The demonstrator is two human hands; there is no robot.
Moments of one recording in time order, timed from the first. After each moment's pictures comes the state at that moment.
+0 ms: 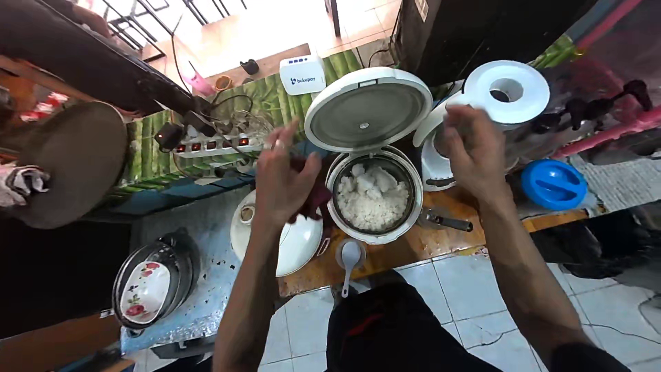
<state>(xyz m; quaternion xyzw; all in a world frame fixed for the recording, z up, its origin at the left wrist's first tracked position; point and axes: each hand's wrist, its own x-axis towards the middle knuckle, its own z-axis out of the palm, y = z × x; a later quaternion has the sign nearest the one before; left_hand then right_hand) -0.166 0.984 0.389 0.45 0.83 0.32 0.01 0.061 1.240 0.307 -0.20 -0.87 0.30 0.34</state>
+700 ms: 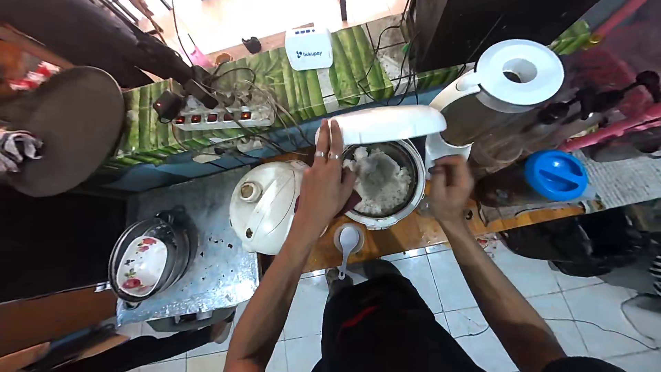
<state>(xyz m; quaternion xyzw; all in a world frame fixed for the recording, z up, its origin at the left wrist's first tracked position) -0.108 0.981 0.330 0.47 0.86 0.20 0.01 0.074 1.161 0.214 -0.26 -0.79 0.35 0.43</state>
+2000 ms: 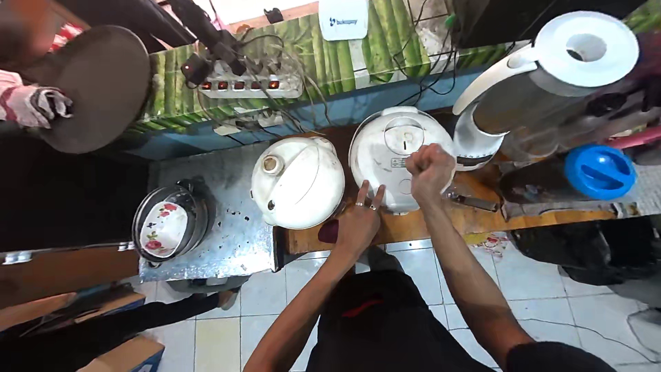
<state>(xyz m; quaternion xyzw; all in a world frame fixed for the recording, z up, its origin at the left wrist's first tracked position) -0.041 0.905 0.168 0.44 0.89 0.07 0.09 0.001 1.090 0.207 -0.12 -0.58 0.67 0.45</state>
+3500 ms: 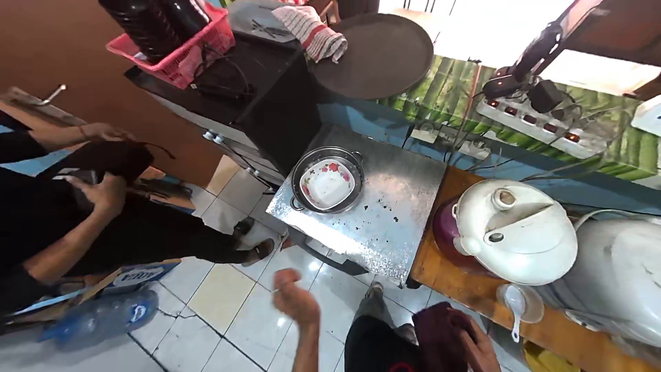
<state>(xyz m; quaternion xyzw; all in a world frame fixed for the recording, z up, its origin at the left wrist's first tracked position) -0.126 0.376 0.205 -0.13 0.71 0.60 -0.34 0.045 0.727 0.129 -0.22 -0.75 0.62 0.00</state>
